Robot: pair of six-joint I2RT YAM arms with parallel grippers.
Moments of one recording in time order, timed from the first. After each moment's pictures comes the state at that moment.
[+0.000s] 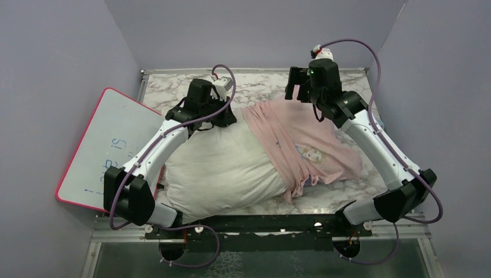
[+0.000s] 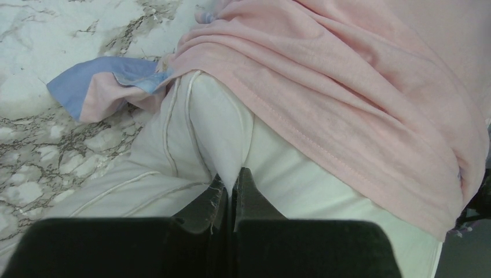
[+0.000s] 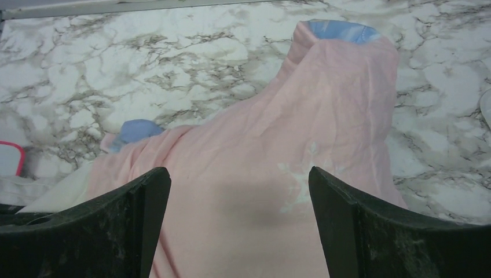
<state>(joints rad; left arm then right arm) -0.40 1.42 1.22 -0.43 0.40 -0.18 0.55 1.41 1.54 -0.61 0.36 0.34</state>
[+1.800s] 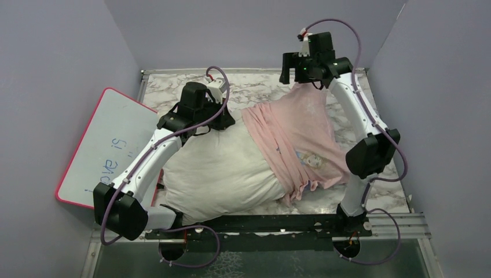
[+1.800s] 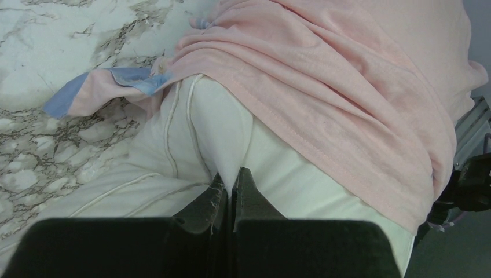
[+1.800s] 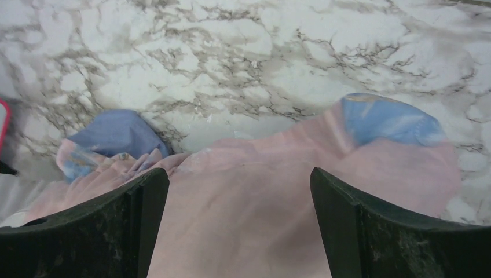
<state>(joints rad) -0.41 1.30 1.18 -0.45 0.39 -0.22 0.29 1.85 1.99 -0.78 -0.11 0.16</state>
